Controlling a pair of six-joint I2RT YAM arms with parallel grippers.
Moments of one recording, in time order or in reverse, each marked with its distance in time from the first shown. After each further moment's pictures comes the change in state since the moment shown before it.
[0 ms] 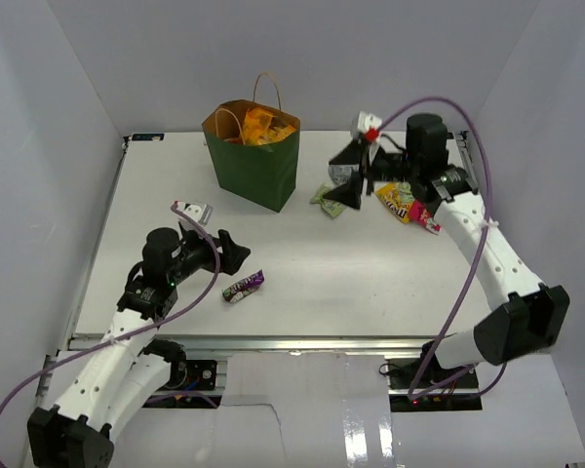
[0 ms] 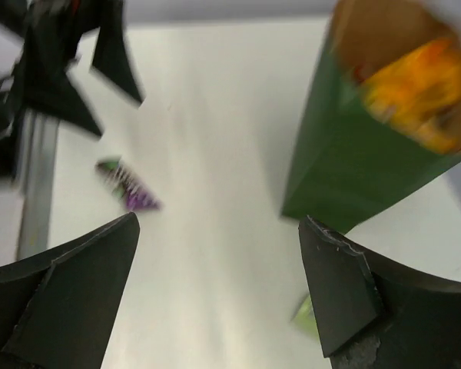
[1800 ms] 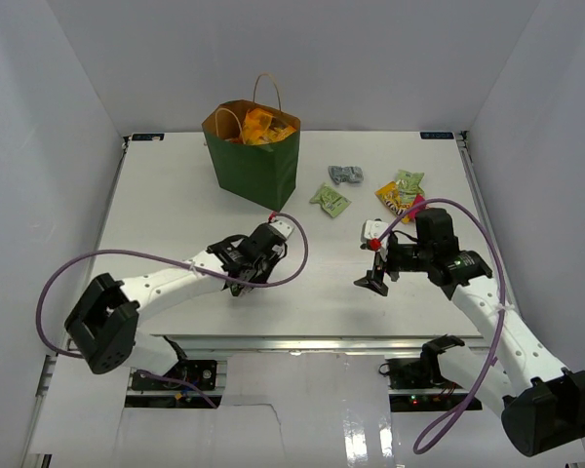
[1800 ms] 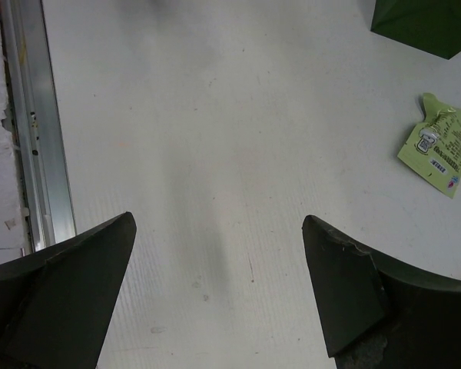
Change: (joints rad) left arm -0.571 0.733 0.335 -0.359 -0.670 0.051; right arm -0.016 -0.584 -0.838 -0.254 0.211 -0.447
